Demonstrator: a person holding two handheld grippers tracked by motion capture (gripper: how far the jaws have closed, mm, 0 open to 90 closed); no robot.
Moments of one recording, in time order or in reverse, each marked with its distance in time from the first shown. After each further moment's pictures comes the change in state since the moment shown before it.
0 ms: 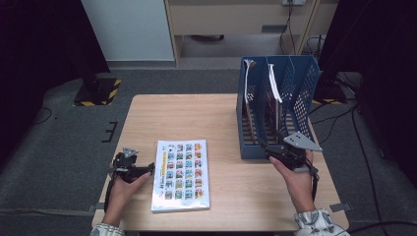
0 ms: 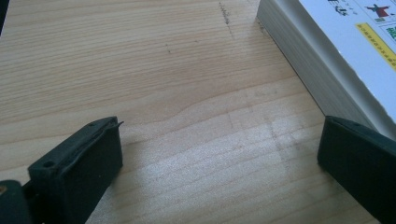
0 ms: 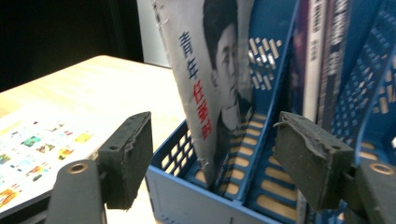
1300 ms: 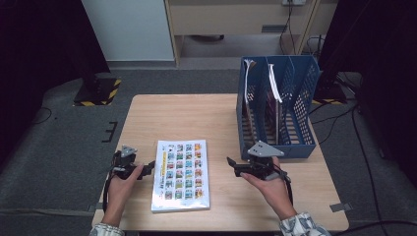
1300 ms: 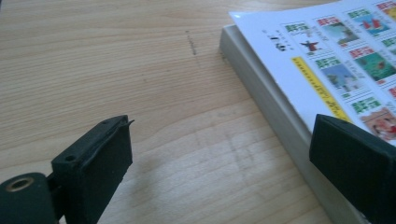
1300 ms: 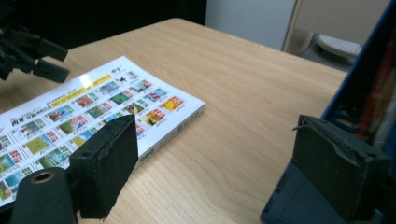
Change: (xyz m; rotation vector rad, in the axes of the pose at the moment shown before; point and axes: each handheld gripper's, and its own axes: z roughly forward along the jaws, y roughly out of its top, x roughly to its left) left arm -0.005 0.010 -0.018 -0.062 -0.101 0.012; right arm 0.074 -0.016 0.034 0.112 0.236 -0.112
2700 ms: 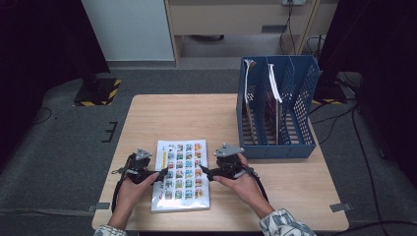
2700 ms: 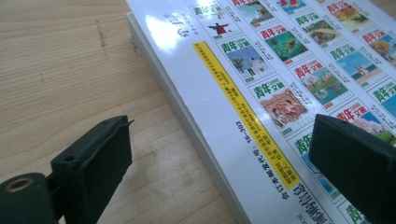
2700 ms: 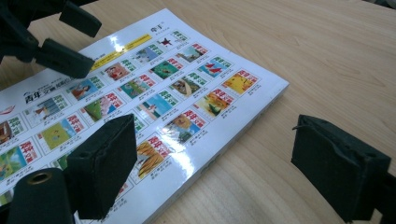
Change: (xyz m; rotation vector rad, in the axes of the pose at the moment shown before) left arm -0.043 0.003 0.006 0.071 -0.090 0.077; right arm 0.046 -0.006 0.079 0.170 0.130 -0.022
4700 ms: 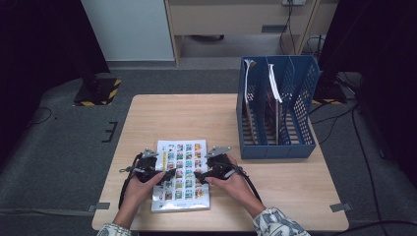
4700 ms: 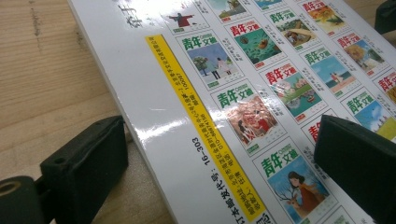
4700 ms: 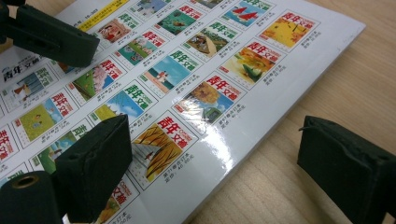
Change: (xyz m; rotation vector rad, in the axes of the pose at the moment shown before) left arm -0.008 0.003 0.018 0.023 -0.096 -0.063; right arm 0.006 -0.013 0.043 0.146 0.072 0.076
